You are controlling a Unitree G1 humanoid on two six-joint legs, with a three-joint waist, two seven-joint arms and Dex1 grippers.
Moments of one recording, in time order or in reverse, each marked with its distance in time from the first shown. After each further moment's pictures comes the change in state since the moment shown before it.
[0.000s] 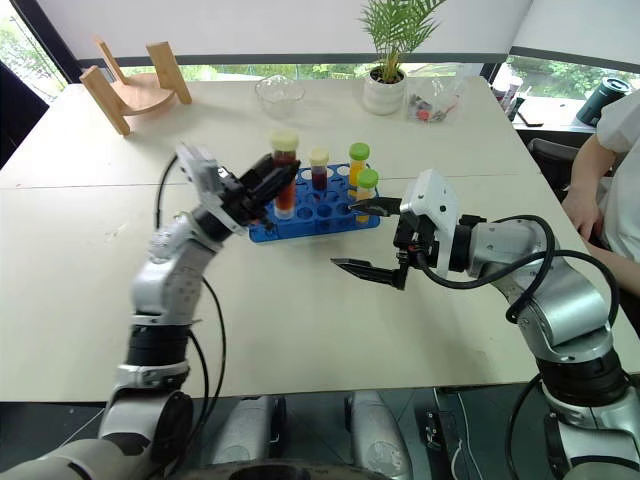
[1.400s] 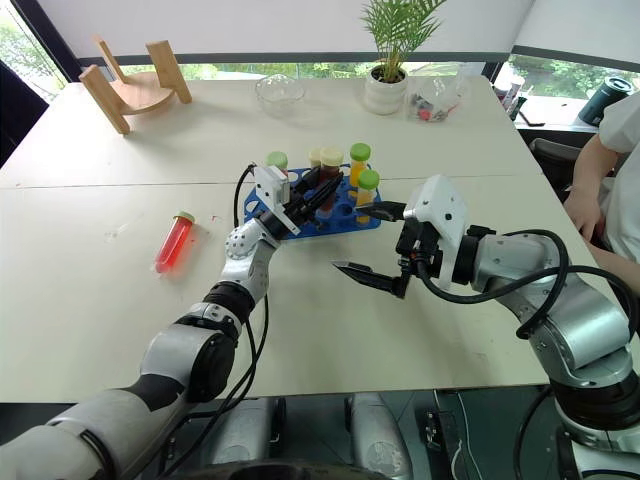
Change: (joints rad) left arm -0.373 -0.123 0.028 0.981 0.117 -0.701 -0.016; right arm 0.063 -0.034 -0.046 -0.115 0.078 0.083 -0.123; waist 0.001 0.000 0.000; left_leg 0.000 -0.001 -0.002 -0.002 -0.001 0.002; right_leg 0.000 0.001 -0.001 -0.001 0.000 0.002
